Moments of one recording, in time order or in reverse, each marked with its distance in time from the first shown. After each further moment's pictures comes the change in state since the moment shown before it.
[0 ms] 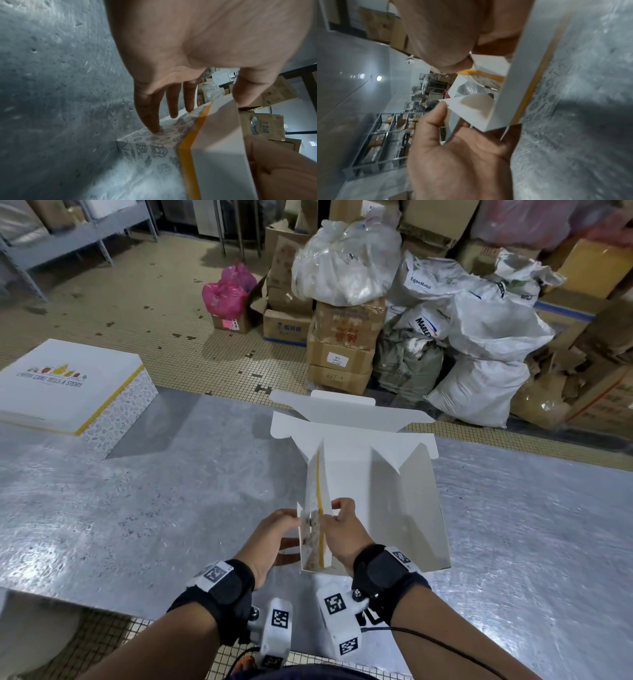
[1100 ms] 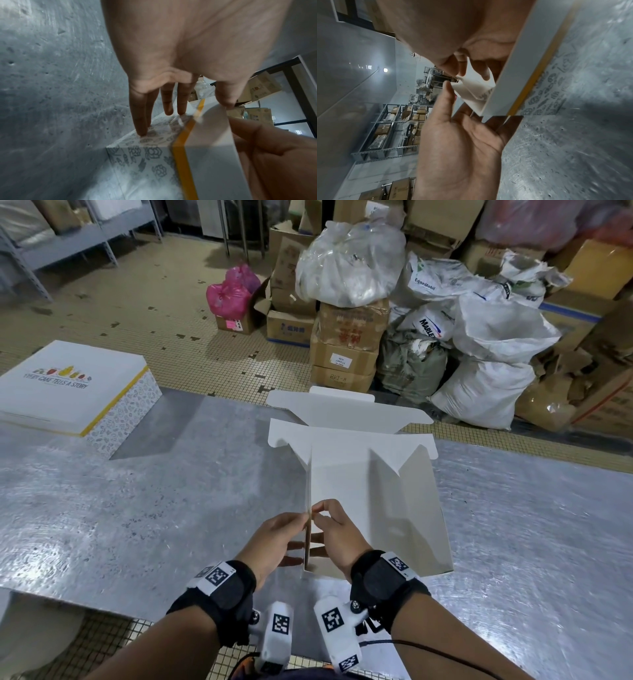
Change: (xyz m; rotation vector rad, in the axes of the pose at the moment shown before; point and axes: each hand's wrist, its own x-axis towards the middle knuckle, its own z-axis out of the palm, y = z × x) left_hand -0.008 0.012 -0.001 0.185 -0.018 0.012; right_hand -0.010 -0.013 0.011 0.181 -0.148 0.022
